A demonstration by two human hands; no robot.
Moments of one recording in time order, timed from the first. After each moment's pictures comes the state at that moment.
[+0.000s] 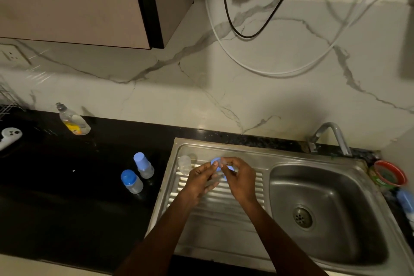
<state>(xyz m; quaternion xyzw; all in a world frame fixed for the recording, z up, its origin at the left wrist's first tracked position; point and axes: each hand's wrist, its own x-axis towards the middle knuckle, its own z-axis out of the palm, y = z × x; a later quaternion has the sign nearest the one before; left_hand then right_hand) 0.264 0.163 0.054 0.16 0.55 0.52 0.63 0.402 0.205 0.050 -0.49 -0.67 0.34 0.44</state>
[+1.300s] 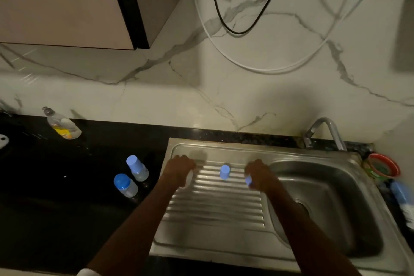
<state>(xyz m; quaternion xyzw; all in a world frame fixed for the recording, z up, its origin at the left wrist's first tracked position) 0.174 0.211 0.030 0.72 0.66 -0.05 0.20 0.486 0.274 0.032 -0.46 -0.85 0.25 0.06</state>
